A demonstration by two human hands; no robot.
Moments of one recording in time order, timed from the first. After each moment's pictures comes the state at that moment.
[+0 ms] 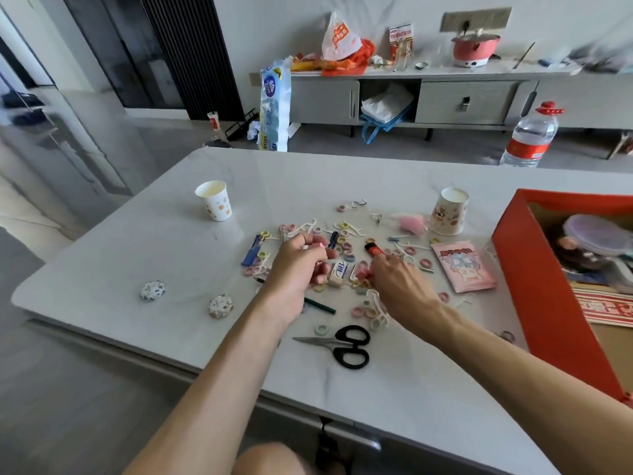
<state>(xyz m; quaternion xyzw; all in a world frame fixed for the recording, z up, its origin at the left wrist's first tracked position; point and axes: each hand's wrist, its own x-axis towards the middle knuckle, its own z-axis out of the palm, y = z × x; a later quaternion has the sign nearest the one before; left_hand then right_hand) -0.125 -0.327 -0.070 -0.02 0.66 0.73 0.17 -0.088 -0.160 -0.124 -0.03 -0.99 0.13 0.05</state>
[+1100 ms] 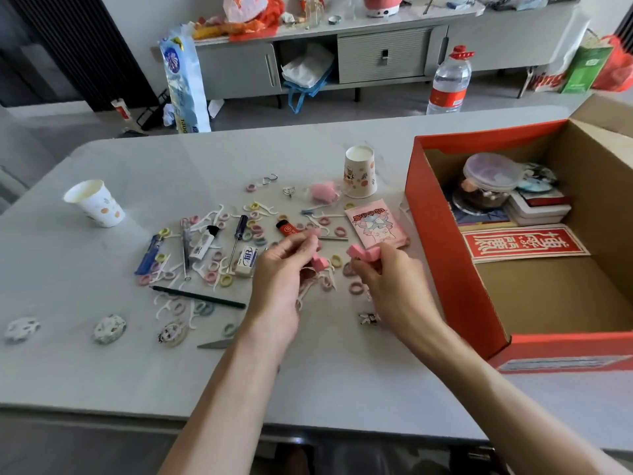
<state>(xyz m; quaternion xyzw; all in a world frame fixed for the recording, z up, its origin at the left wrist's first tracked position) -0.072 -0.210 -0.112 -0.03 0.60 0.77 0.21 0.005 -0.092 -0.132 -0.27 -0.81 0.49 0.16</state>
